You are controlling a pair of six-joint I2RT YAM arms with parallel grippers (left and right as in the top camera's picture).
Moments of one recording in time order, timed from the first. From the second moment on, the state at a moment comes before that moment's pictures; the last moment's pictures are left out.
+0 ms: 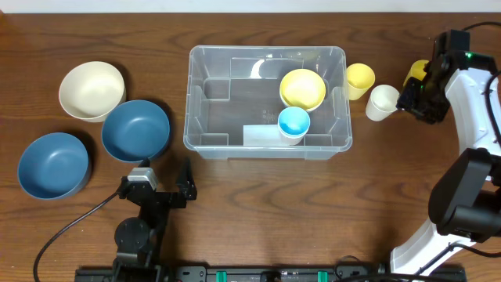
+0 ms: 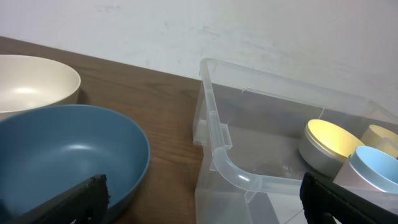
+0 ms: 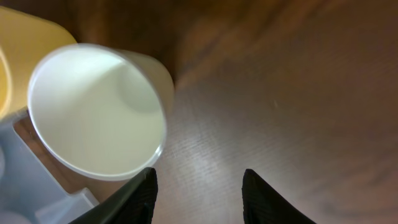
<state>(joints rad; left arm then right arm) -0.12 0.01 0.02 -0.12 0.01 -0.29 -0.21 1.91 1.58 -1.06 -0.01 0.33</state>
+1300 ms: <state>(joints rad) -0.12 0.01 0.02 -0.12 0.01 -0.29 -0.17 1.91 1.64 -1.07 -0.03 0.36</state>
